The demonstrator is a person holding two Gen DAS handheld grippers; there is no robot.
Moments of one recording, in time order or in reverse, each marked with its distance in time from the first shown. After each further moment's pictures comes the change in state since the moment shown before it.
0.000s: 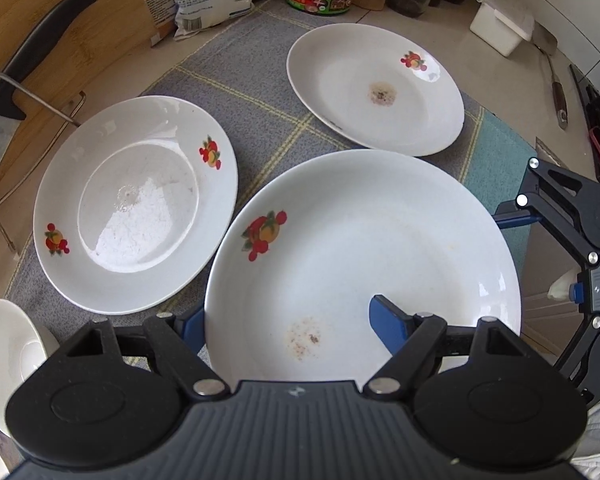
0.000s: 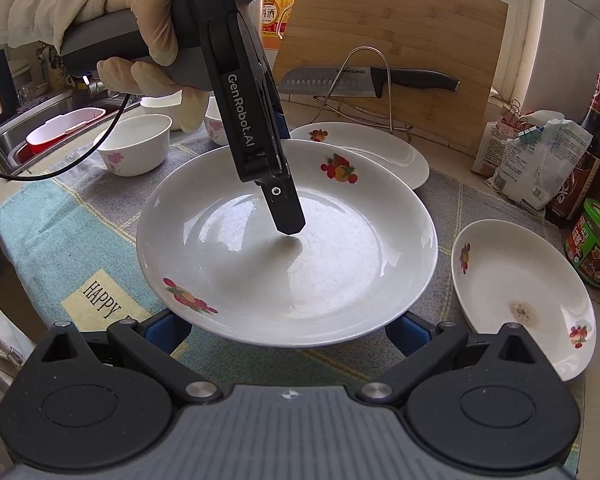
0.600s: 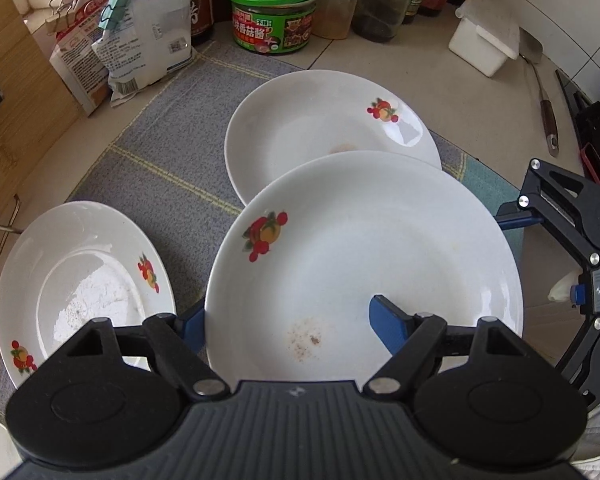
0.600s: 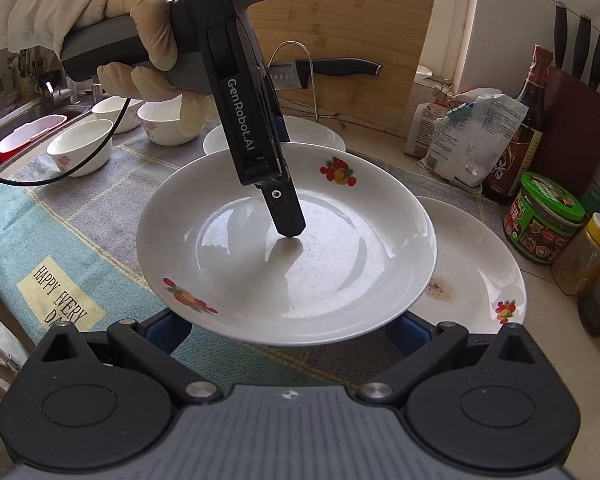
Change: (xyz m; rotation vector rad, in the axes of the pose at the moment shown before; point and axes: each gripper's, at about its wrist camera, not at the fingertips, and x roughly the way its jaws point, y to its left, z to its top) left arm 0.025 -0.031 0.075 0.073 -0.018 -0.039; right arm -0.025 -0.069 -0.017 0.051 0.010 -0.075
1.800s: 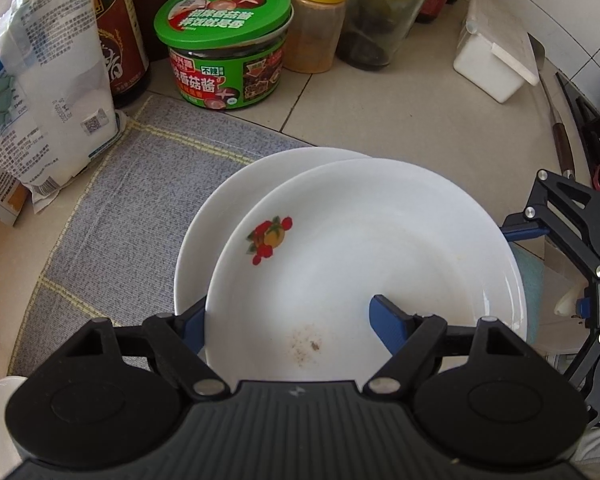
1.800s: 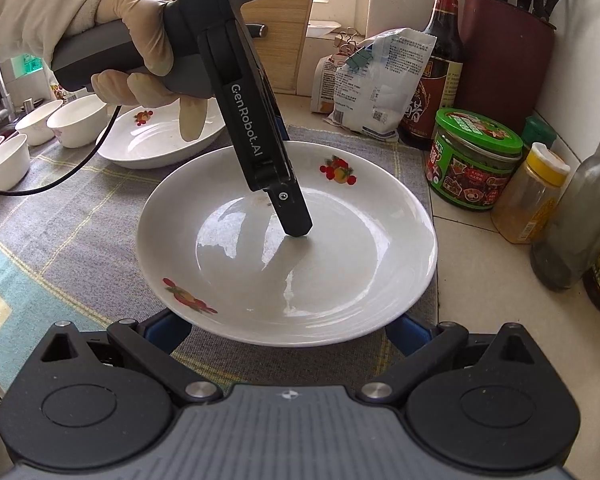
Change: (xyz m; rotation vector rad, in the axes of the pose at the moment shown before) left arm 0.066 -0.002 0.093 0.079 0.031 -0.061; right arm 0.021 -0.088 -0.013 0.126 0.068 -0.077
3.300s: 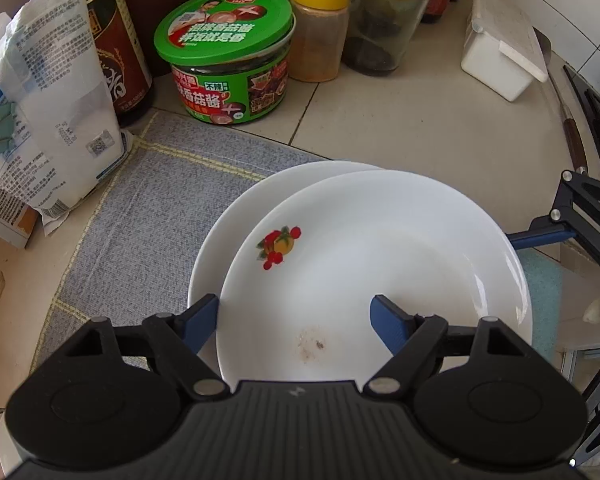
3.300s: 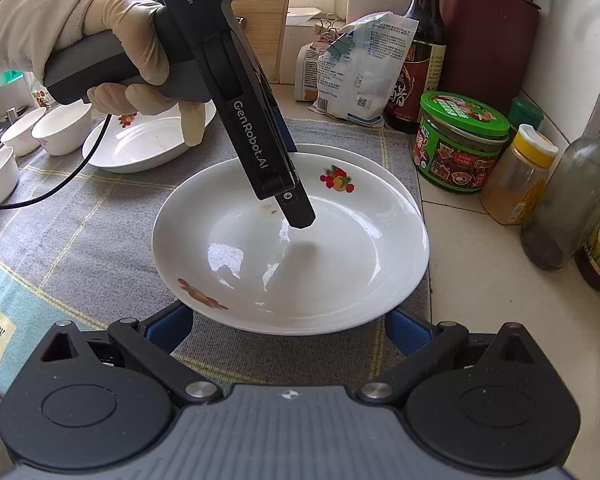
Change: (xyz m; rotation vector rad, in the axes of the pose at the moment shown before) left arm 0.000 0.000 0.002 0.038 -0.008 0.053; right arm -0.004 0.001 0.008 0.065 0.054 -0.021
